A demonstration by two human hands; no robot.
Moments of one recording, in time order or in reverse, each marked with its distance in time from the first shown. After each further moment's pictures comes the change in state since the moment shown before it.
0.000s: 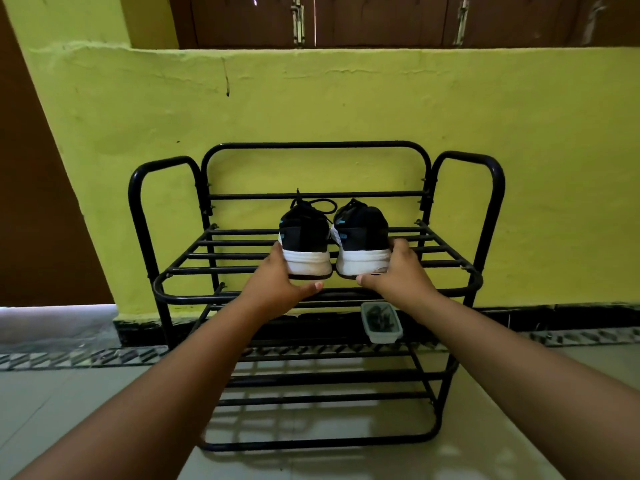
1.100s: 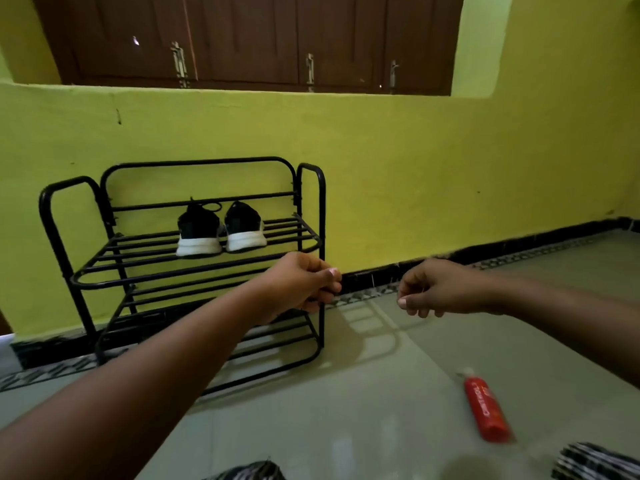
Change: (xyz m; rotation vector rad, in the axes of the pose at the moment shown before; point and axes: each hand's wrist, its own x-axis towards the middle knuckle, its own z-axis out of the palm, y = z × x) left_hand -0.223 0.210 0.008 -0.470 -0.596 0.120; right_hand -0.275 0.057 -0.252 -0.240 -0.356 0.070
